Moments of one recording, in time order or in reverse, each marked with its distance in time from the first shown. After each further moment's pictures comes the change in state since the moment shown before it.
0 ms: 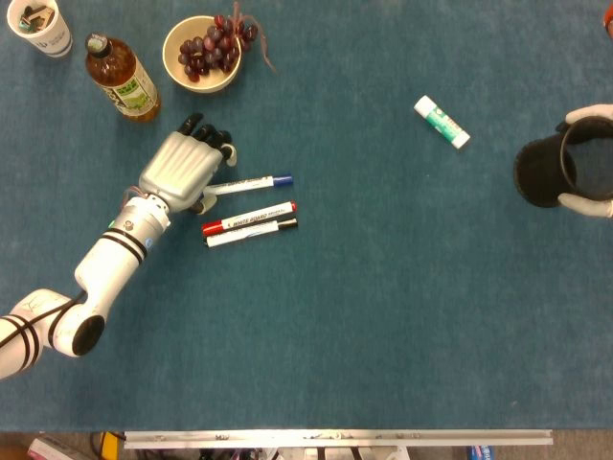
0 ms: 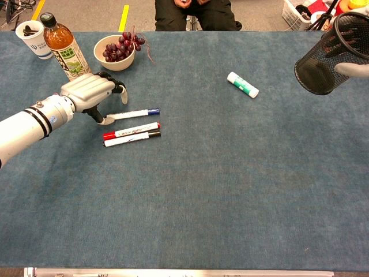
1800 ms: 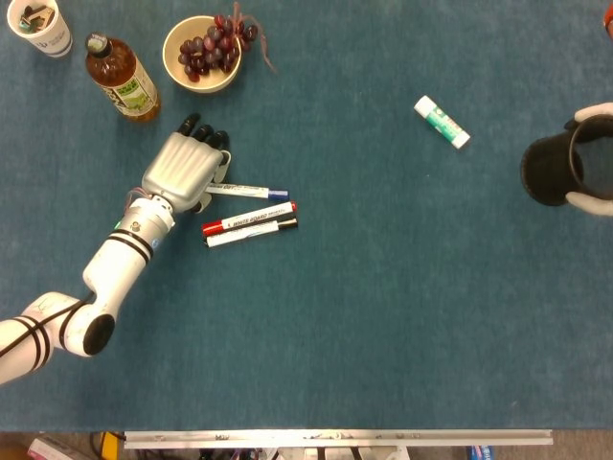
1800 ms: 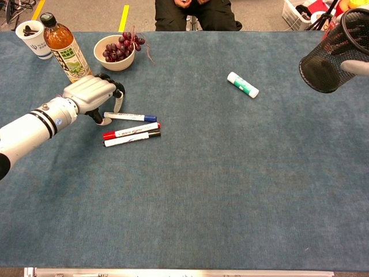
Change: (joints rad) left arm -0.002 -0.038 -0.007 0.017 -0.056 -0.013 0.094; right arm -0.013 0.009 0.007 0.001 0.000 0.009 0.010
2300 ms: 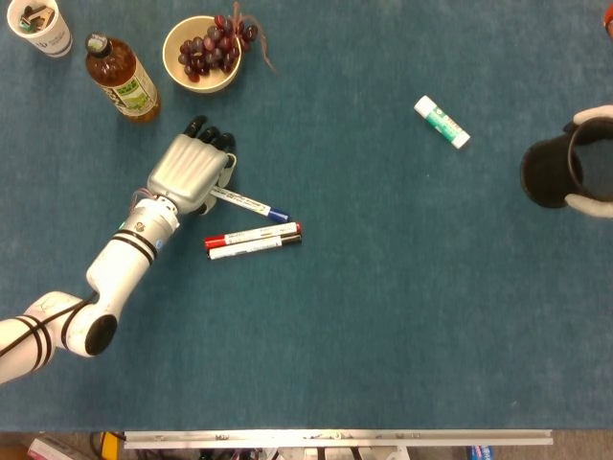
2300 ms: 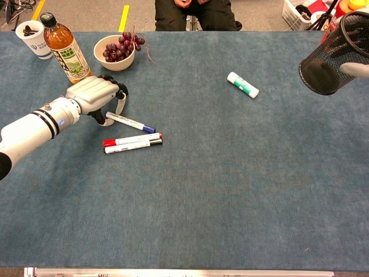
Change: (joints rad) left arm -0.006 0.005 -0.002 -0.019 0.008 0.000 -0.021; right arm -0.002 -0.001 -0.005 0.005 -0.005 -0.002 -0.001
